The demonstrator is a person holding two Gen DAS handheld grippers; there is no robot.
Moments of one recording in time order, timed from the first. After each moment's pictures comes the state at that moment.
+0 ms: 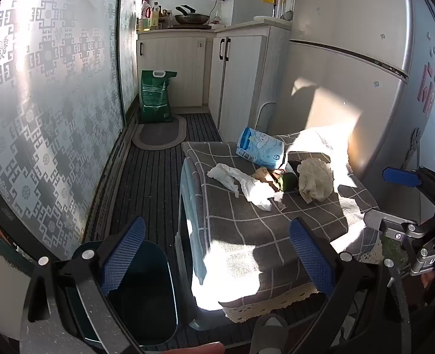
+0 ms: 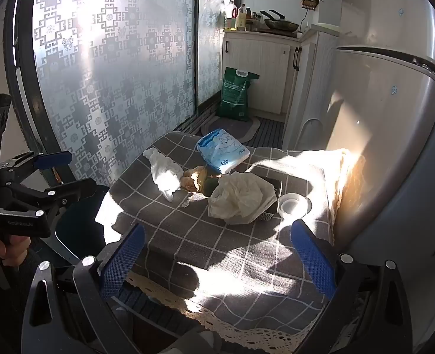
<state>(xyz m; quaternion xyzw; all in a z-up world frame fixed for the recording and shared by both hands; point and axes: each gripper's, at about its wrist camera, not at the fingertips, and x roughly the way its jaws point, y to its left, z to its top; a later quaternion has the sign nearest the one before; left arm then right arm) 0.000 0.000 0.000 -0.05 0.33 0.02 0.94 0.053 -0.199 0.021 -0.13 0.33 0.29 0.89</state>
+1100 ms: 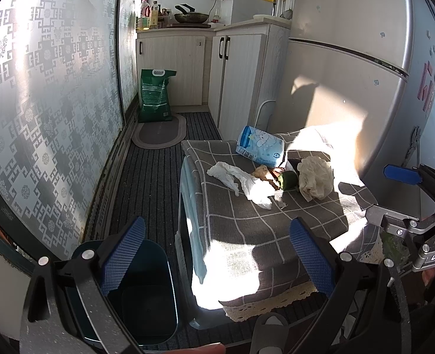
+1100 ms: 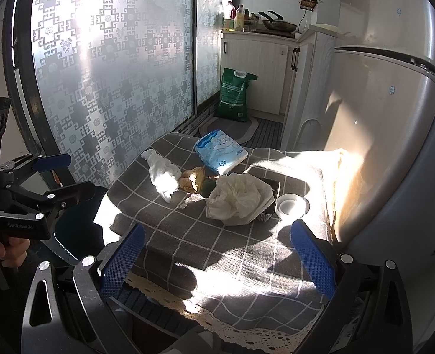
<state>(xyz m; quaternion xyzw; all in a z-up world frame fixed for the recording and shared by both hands) 0.000 -0.002 -0.001 -0.05 0.33 0.01 0.94 0.056 -0.201 0.022 -0.12 0.32 0.29 0.89</state>
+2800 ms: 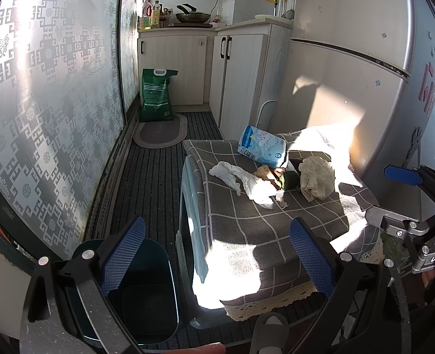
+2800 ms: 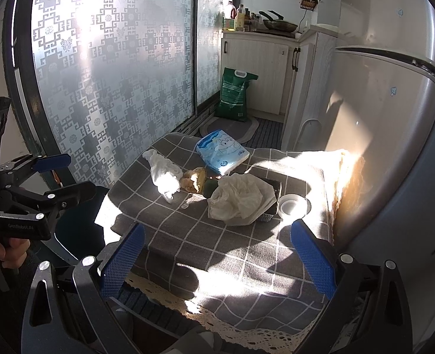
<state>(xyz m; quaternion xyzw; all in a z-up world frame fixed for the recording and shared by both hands) 0.000 -0.001 -0.003 -0.05 0.33 0.02 0.94 0.054 -0.198 0.022 -0.12 0.33 0.29 0.89</state>
